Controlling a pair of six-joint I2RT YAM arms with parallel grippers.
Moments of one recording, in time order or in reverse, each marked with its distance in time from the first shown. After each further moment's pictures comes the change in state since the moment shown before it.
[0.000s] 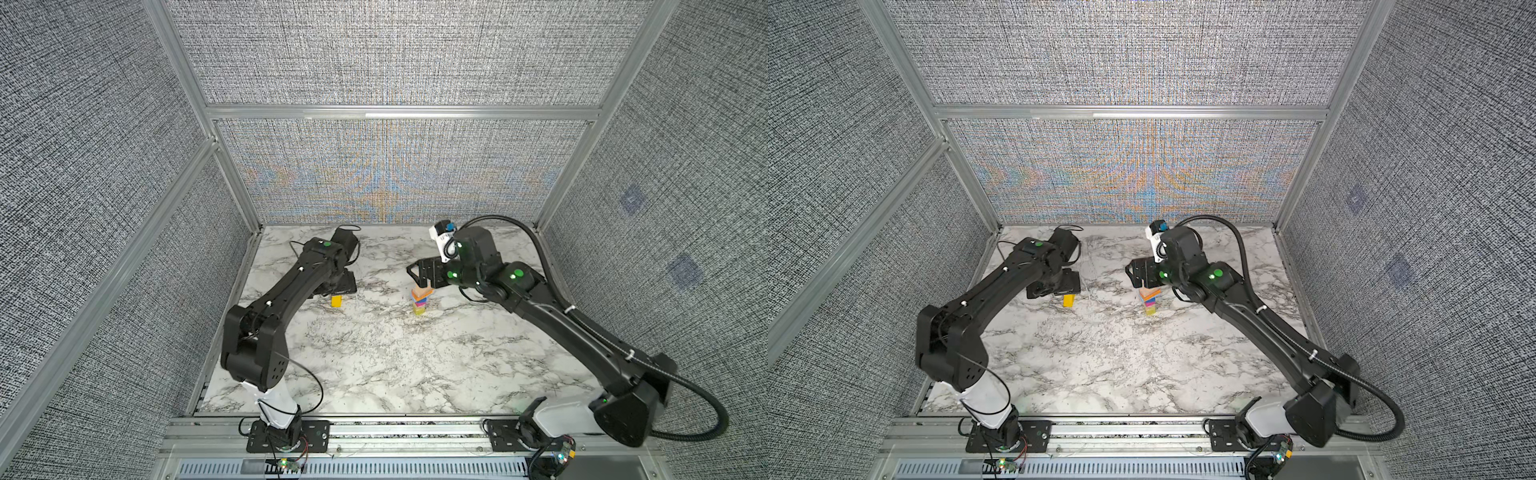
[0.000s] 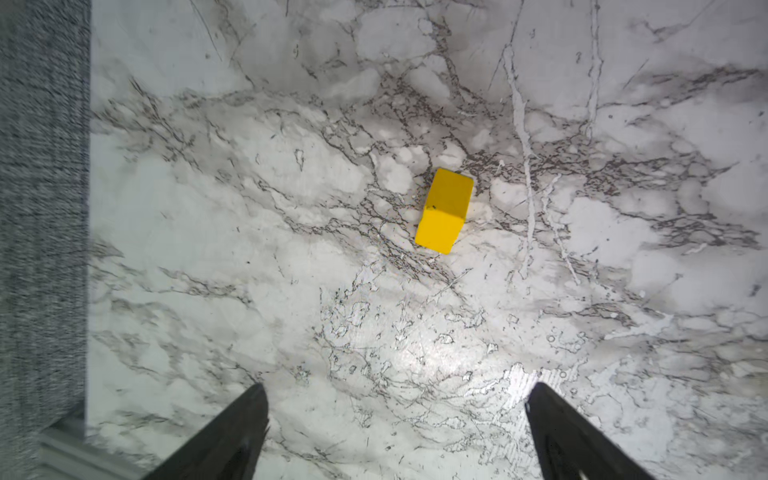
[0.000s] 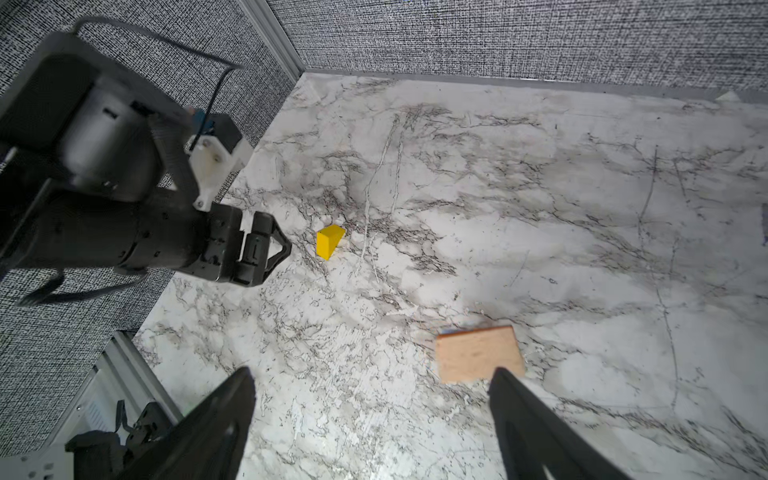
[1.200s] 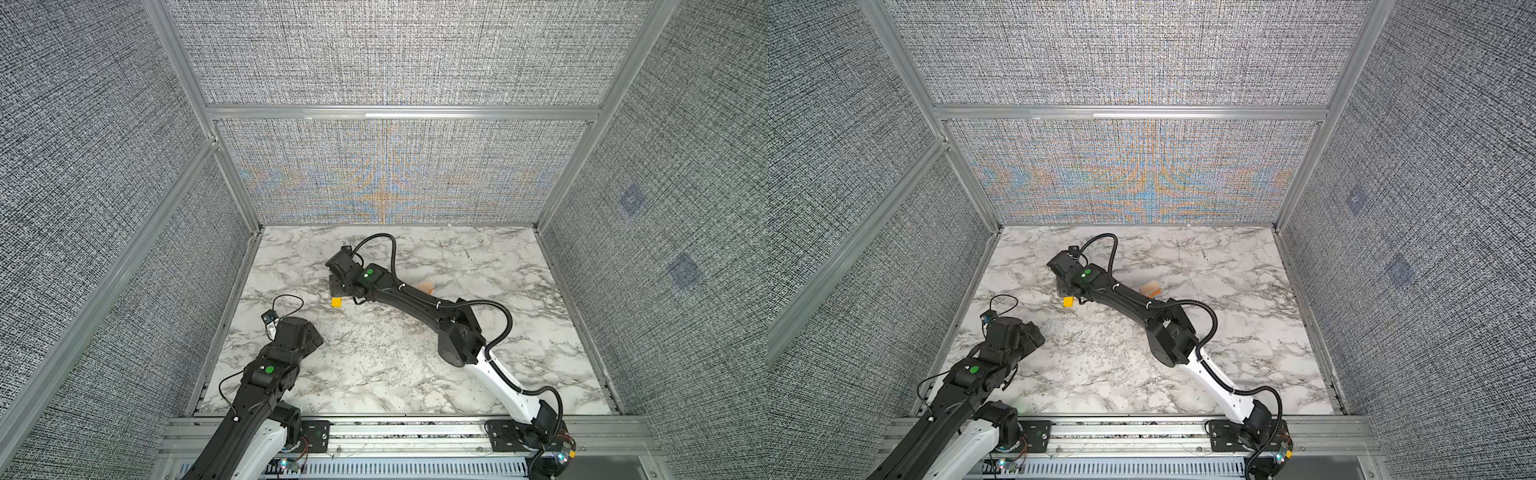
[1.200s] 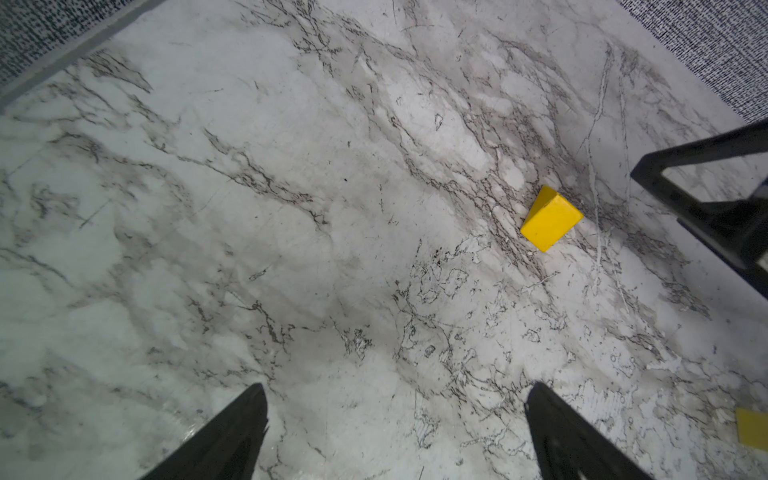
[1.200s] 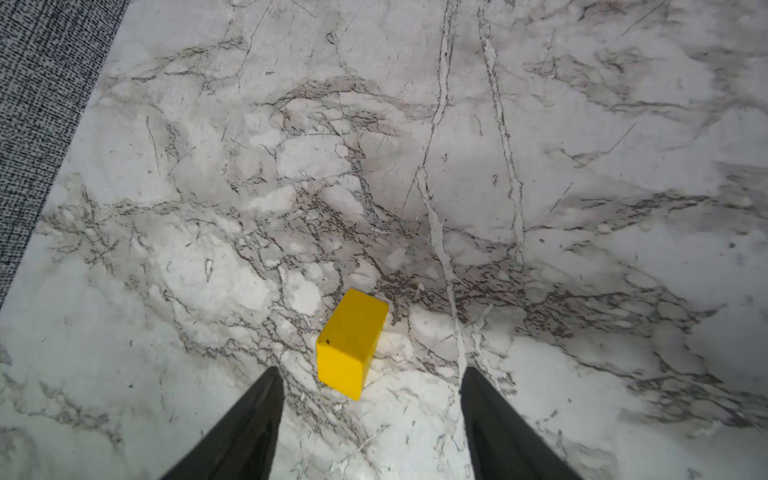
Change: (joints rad) left arm 0.082 -0.980 -0.992 0.484 -0.081 -0.204; right arm 0.277 1.144 1.025 -0.144 0.341 0.290
